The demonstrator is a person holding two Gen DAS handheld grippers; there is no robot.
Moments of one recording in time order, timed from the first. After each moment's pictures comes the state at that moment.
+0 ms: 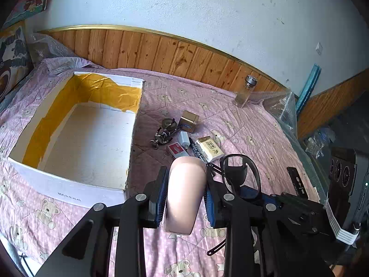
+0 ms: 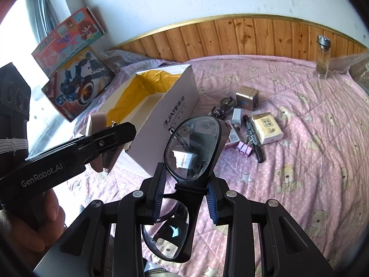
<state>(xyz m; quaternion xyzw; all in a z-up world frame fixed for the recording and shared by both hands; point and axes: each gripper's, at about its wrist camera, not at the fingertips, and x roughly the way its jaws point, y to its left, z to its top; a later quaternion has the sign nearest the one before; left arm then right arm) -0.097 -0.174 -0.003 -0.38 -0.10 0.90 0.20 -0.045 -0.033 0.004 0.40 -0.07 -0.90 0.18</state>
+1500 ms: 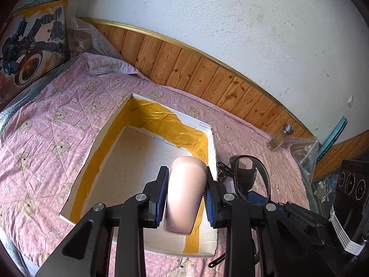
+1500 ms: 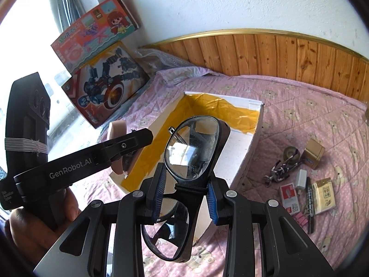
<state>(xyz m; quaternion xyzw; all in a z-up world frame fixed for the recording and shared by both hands) -0.195 -0.304 0.027 -0.37 -0.18 0.90 0.11 -0.161 -0.160 0.049 0.39 -0.05 -0.88 0.27</state>
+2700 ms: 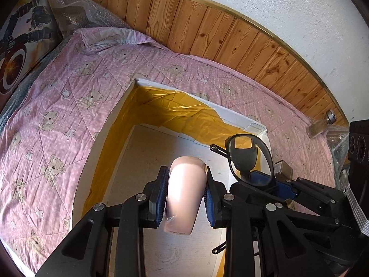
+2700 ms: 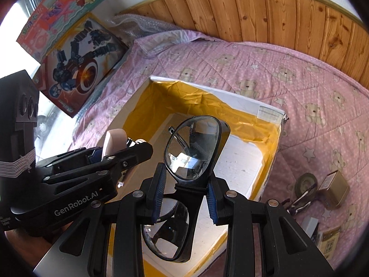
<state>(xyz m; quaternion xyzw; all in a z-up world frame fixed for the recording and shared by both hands) -0.341 -0.303 -0.041 -0.50 -0.13 0.85 0.06 -0.339 -0.183 -0.019 0.51 -0.02 -0.81 0.27</state>
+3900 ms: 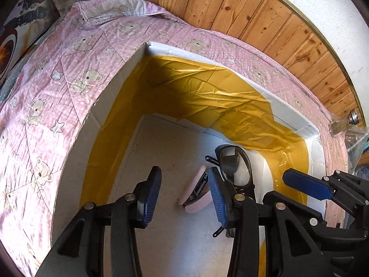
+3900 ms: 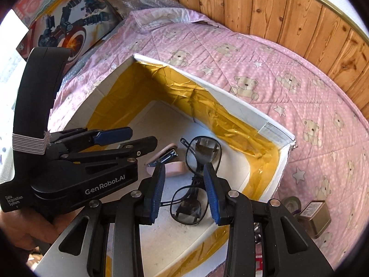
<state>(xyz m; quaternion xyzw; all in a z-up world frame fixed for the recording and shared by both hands) -0.387 -0.310 -0.097 -0.55 -0.13 0.82 0.04 -0.365 -0.204 -0.040 0.54 0.09 -0.79 0.27</state>
